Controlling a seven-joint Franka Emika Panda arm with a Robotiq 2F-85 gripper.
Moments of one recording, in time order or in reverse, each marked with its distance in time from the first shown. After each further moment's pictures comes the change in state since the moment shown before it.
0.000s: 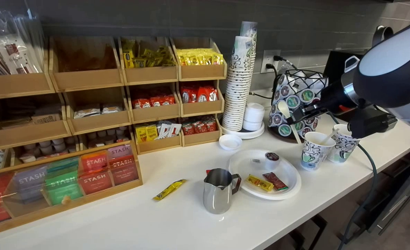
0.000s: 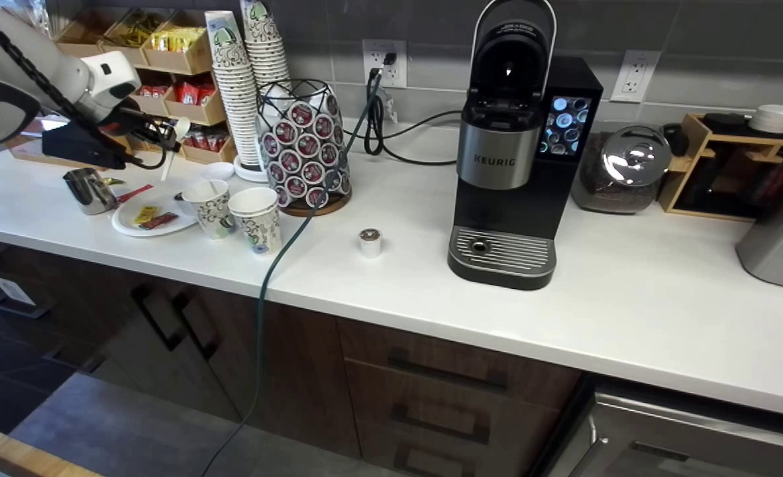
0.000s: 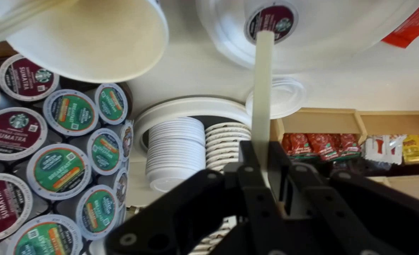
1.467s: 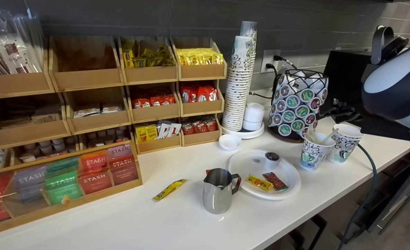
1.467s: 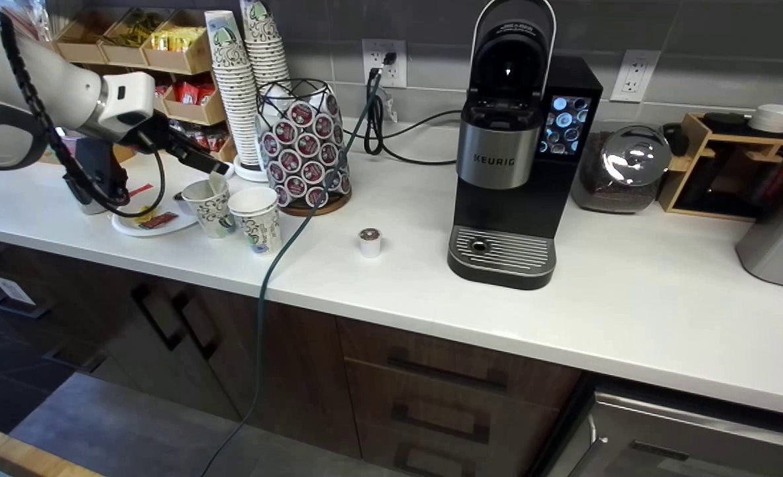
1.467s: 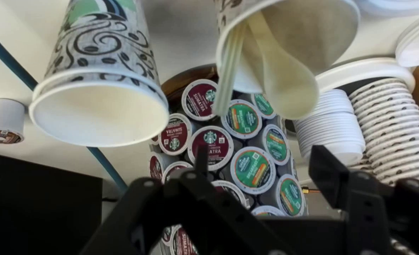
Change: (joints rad) arm 0.182 -0.064 -0.312 -0.076 0.091 0.157 0.307
